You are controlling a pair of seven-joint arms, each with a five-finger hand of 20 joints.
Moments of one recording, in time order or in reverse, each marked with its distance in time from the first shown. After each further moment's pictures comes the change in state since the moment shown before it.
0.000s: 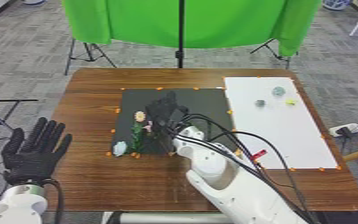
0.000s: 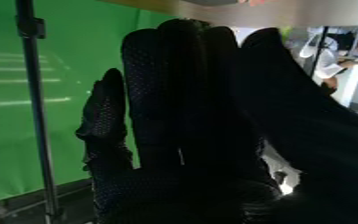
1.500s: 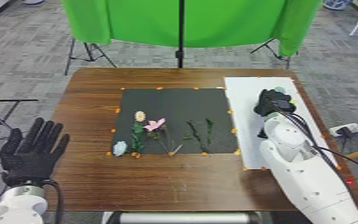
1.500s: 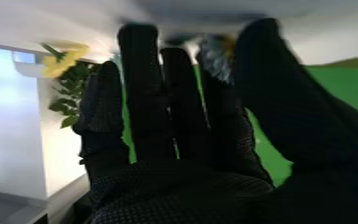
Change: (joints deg) left arm 0.7 -0.2 0.3 -0.8 1.2 0.7 1.9; right arm -4.7 11.1 26.3 8.3 13.2 -2.9 18.7
